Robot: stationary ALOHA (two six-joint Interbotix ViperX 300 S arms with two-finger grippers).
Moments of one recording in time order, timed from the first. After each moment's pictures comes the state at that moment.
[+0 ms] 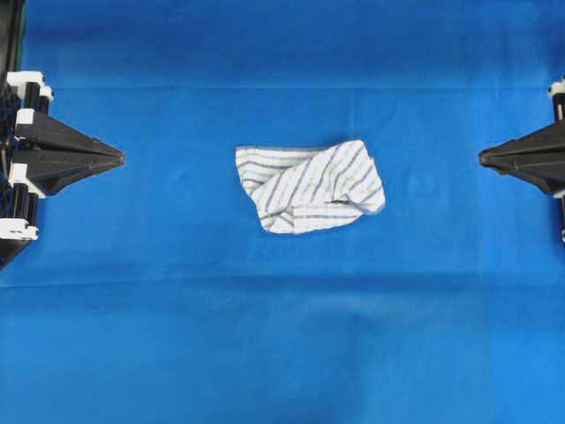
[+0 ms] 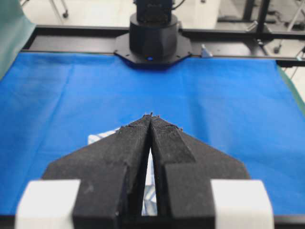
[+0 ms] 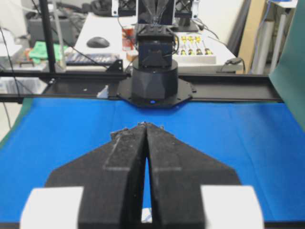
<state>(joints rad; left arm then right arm) 0.00 -0.96 1.17 0.00 -0.29 0.00 0.00 -0.96 1.17 0.00 -0.29 0.00</state>
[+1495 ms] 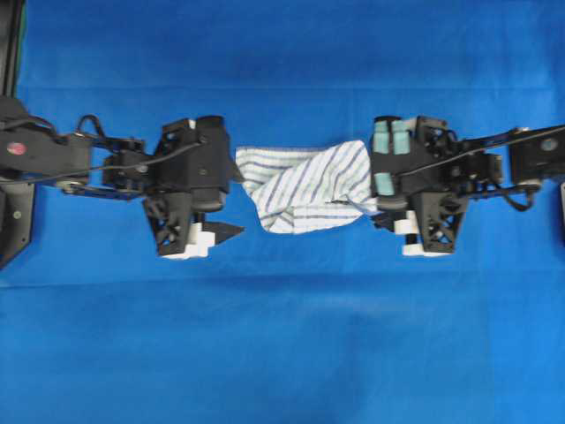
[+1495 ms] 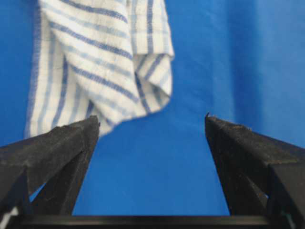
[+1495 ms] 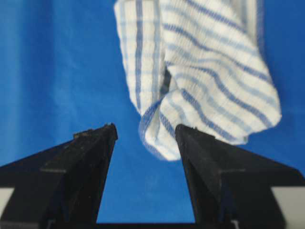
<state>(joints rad) 0.00 -0.15 0.76 -0.02 0.08 0.03 0.00 -0.16 0.71 -0.04 0.42 0.04</state>
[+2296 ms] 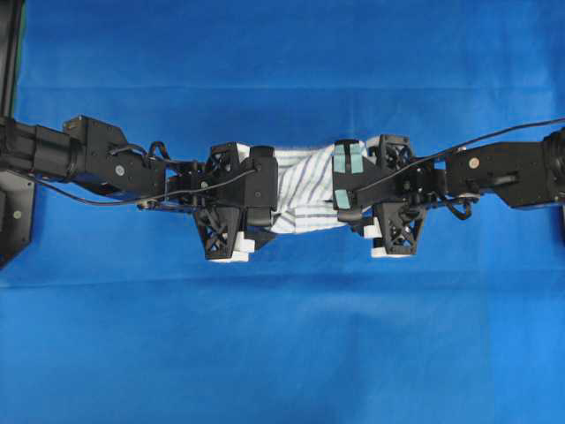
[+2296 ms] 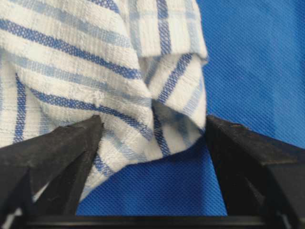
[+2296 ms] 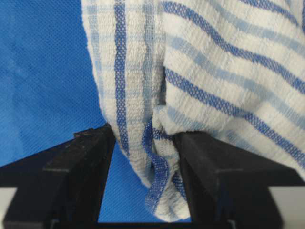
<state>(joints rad) 0.02 0.21 0.70 -0.02 -0.10 0.07 -0.03 0.10 0.71 -0.07 0.21 0.03</state>
